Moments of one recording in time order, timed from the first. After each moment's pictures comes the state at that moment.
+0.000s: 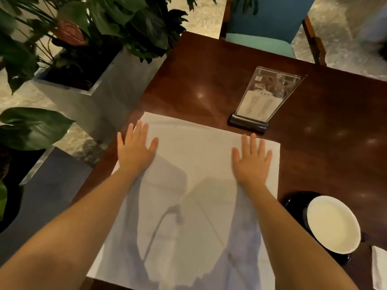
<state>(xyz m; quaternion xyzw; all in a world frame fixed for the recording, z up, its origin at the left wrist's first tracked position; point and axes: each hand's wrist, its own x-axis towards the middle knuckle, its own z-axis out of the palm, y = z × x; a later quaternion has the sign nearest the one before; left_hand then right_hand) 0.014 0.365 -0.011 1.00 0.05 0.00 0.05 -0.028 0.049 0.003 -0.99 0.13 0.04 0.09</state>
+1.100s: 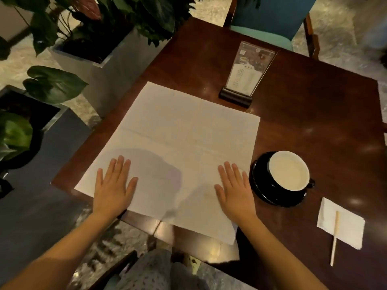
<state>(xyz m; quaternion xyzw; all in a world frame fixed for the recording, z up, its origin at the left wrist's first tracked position) -0.250 0.370 -0.003 0.99 0.07 -0.05 0.07 -0.234 0.026 0.007 -0.99 -0.10 0.09 0.05</state>
